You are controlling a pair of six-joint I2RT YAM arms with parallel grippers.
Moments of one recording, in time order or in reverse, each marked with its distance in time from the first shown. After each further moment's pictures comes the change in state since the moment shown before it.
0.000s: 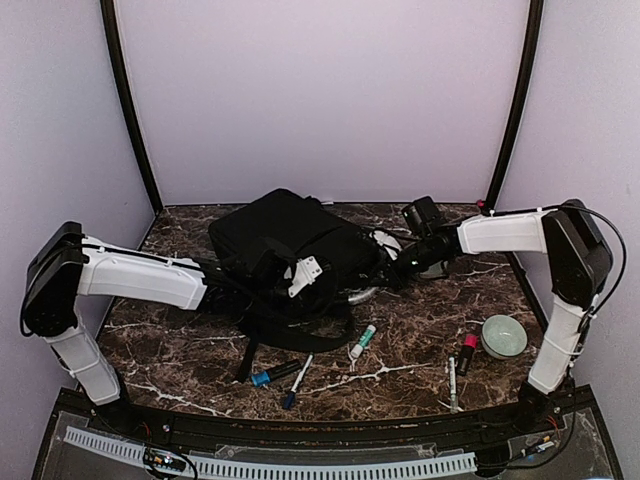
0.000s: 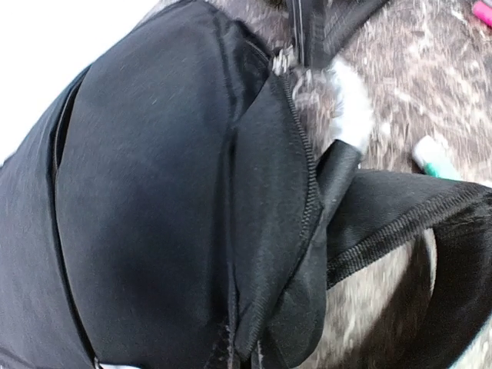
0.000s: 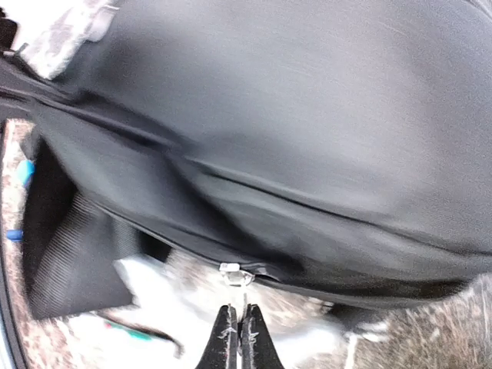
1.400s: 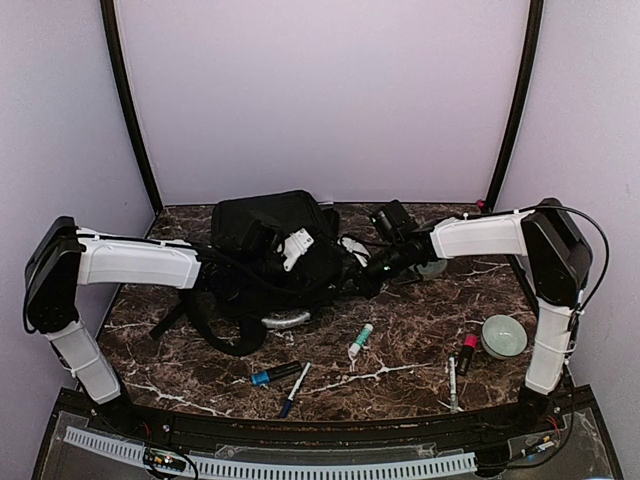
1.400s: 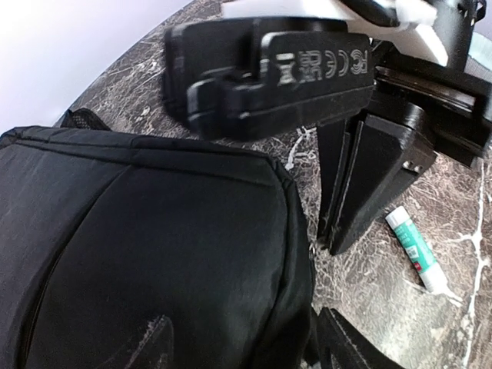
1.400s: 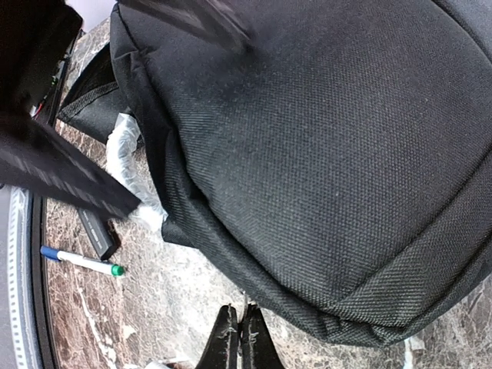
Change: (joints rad) left arm 0.116 -0.029 0.052 0.009 0.262 -0.085; right arm 0.147 0.100 0.113 0.015 -0.109 0.048
